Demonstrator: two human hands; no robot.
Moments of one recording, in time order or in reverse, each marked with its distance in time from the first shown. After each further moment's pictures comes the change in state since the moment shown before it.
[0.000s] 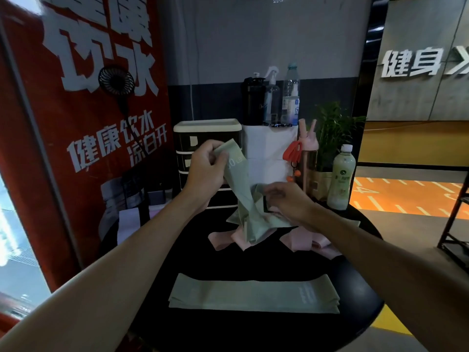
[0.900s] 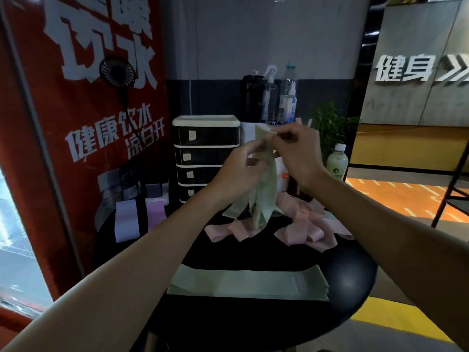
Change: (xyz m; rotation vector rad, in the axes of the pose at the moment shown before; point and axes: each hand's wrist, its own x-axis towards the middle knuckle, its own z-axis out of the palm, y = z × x) left_hand -0.027 0.024 0.034 0.093 -0.326 0.116; right_hand -0.011 -0.082 -0.030 0.161 0.478 -0.373
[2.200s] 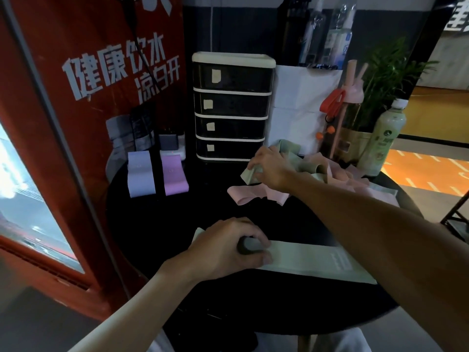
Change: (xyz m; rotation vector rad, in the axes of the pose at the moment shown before) left_hand -0.139 -0.143 -0.024 0.367 -0.375 -0.161; right_hand -0.035 0.153 0.122 -0.821 -0.841 -0.088
